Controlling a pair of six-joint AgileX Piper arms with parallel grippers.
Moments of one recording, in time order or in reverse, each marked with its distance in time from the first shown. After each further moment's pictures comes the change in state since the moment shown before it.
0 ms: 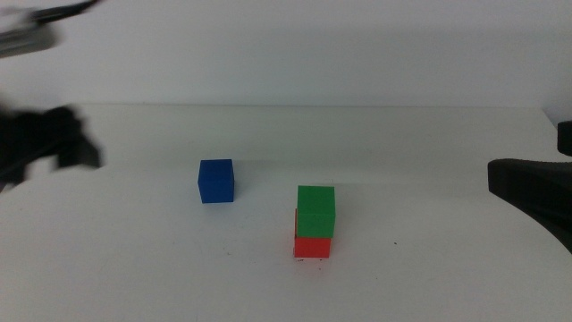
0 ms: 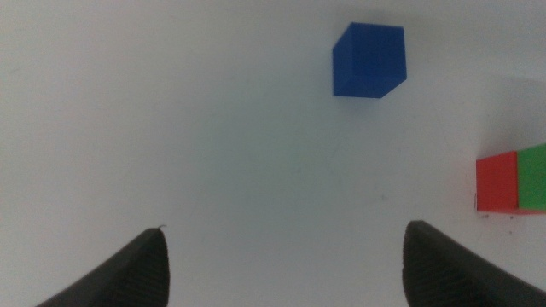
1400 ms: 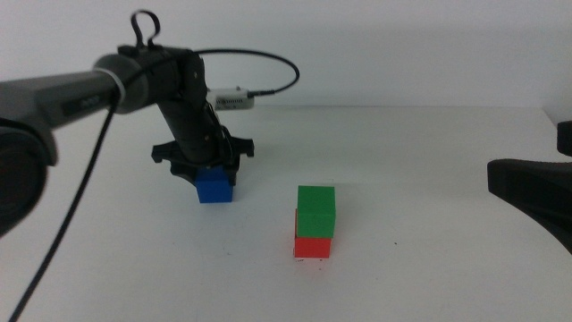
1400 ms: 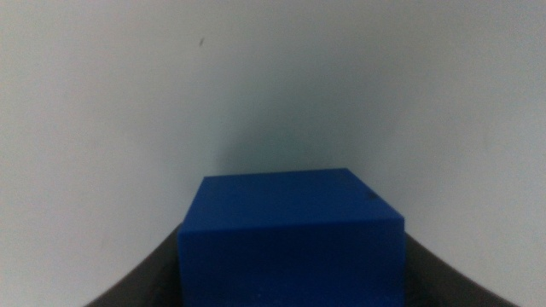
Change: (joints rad) left arm -0.235 1.024 -0.626 0.061 -0.029 -0.123; right arm 0.000 0.000 0.000 0.000 0.000 0.000
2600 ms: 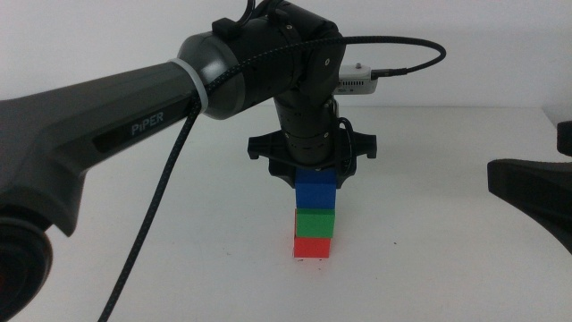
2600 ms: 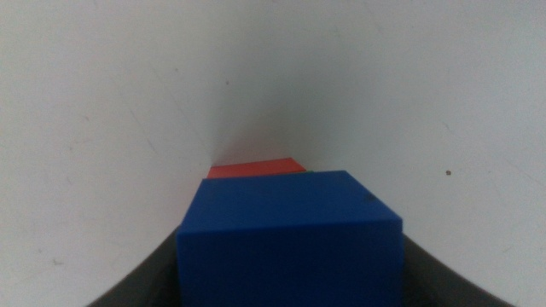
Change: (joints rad) left arm -0.416 -0.147 -0.115 0.128 0.182 -0.372; right arm 0.000 0.000 0.000 0.000 0.000 0.000
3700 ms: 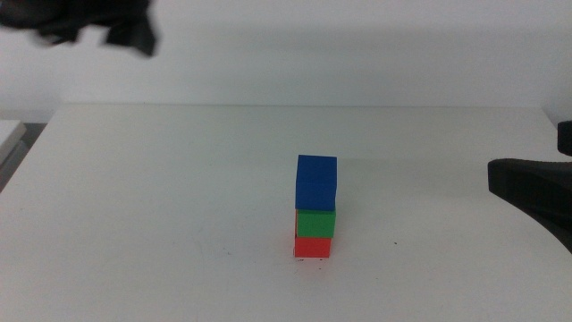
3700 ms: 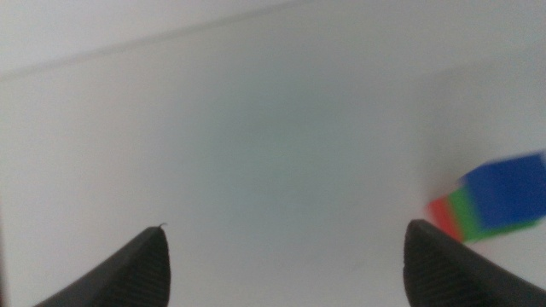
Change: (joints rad) left arm 0.408 -0.630 0.168 -0.022 0.056 0.600; right arm 0.000 0.000 0.000 0.000 0.000 0.000
